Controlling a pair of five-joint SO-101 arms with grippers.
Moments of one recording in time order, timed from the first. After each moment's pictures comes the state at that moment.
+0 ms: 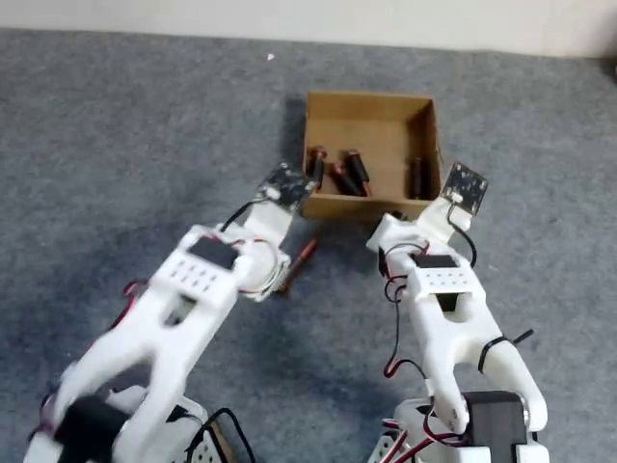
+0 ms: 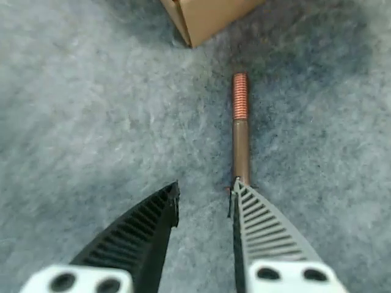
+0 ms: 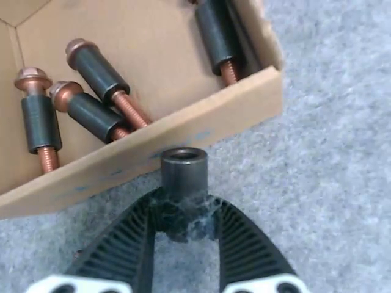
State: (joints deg) left arm 17.7 -20.8 47.6 47.5 -6.9; right arm -9.8 -16.0 55.9 19.0 -29.1
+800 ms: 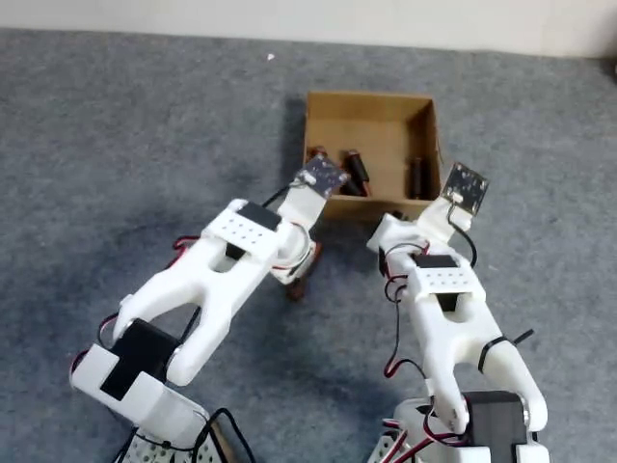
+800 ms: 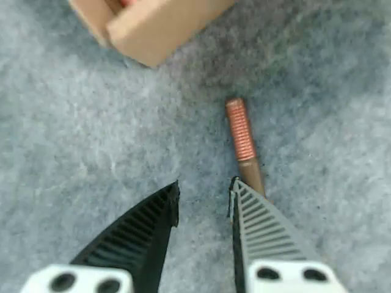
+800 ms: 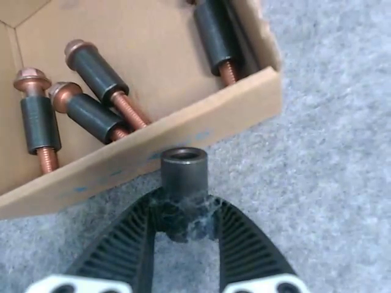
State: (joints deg) left arm 20.9 4.3 28.9 49.9 -6.9; right arm -9.8 -16.0 55.9 19.0 -29.1
